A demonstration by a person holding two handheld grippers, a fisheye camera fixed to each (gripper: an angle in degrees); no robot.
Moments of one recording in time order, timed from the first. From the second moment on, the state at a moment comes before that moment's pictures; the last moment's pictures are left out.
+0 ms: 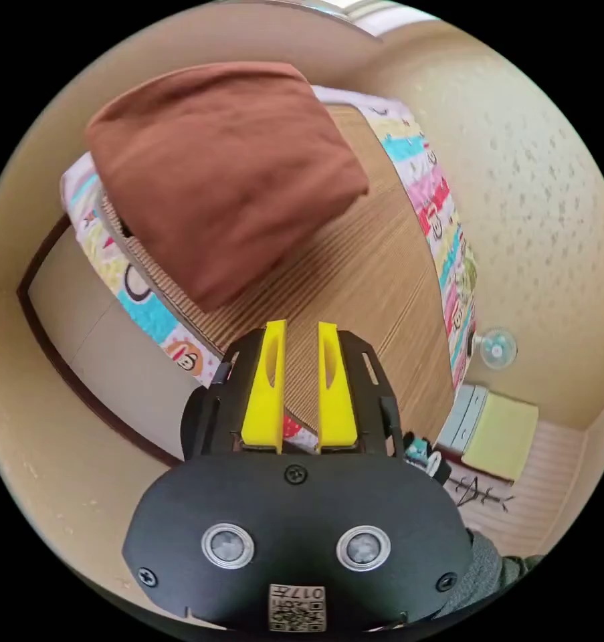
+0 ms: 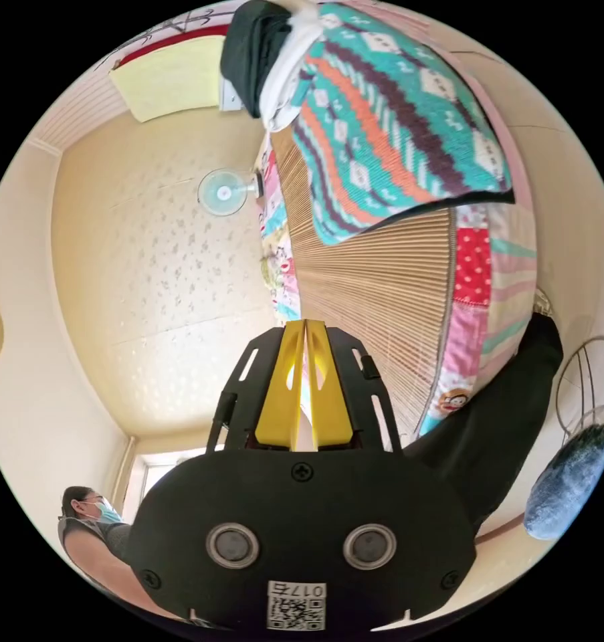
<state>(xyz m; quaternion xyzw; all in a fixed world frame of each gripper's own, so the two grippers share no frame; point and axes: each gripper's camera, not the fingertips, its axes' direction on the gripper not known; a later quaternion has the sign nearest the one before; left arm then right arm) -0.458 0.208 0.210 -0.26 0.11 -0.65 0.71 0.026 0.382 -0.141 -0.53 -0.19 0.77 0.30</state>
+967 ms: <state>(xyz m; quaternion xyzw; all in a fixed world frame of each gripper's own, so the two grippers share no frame) -0.401 0.062 0.124 -0.21 0.49 -0.25 0.81 0.079 0.293 -0.213 -0.53 -0.19 0.75 0.34</state>
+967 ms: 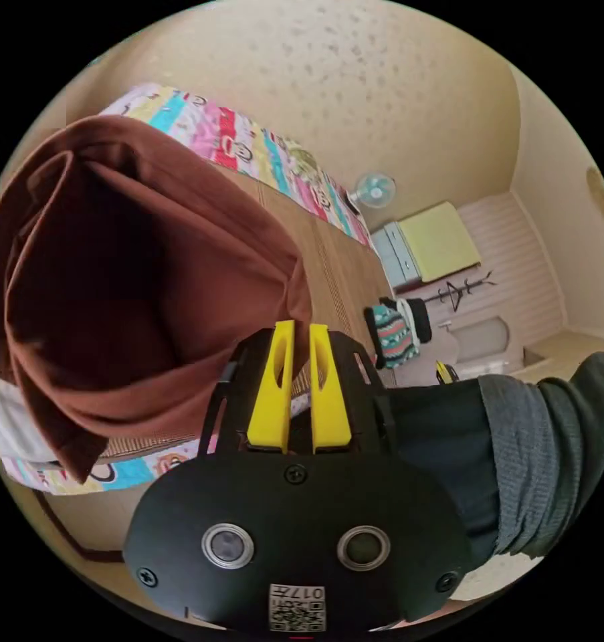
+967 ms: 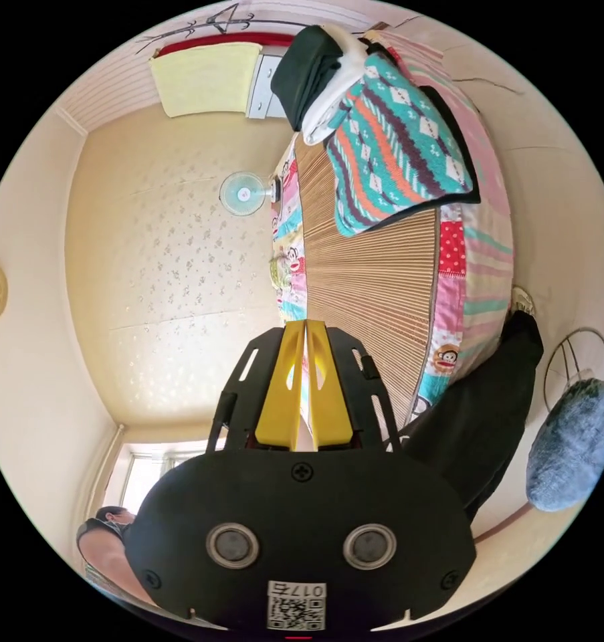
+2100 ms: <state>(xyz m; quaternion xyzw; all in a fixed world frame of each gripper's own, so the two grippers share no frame) -0.348 0.148 0.063 -0.01 0.57 -0.57 0.58 -0.011 0.213 -0.211 -0.70 -0.42 0.46 0.34</state>
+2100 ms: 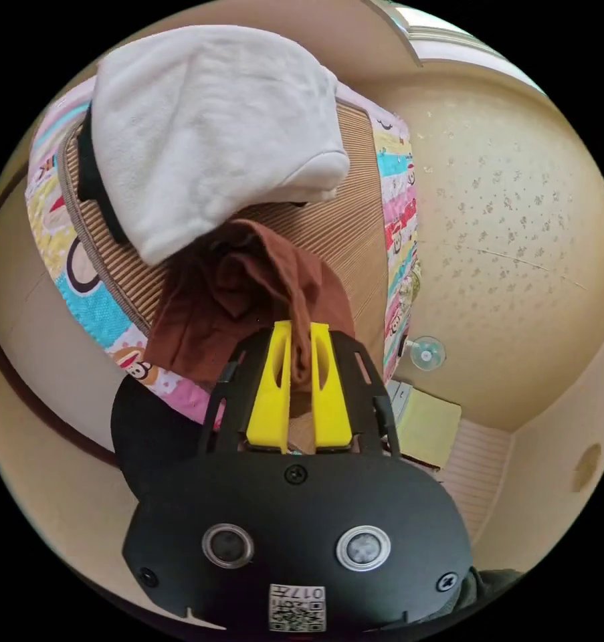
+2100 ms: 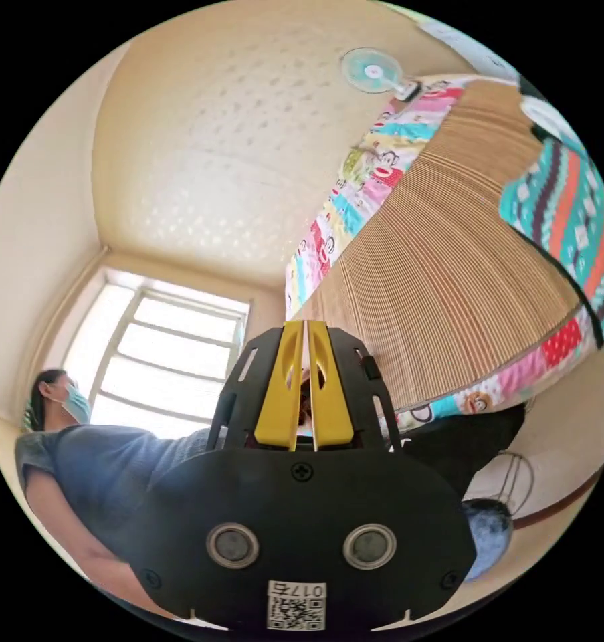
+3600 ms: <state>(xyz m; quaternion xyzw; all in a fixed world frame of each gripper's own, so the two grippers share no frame) 0.012 0.146 -0.456 0.53 0.18 -0.30 0.77 -0.007 -0.372 -0.145 -0.34 -0.60 0.21 0.69</state>
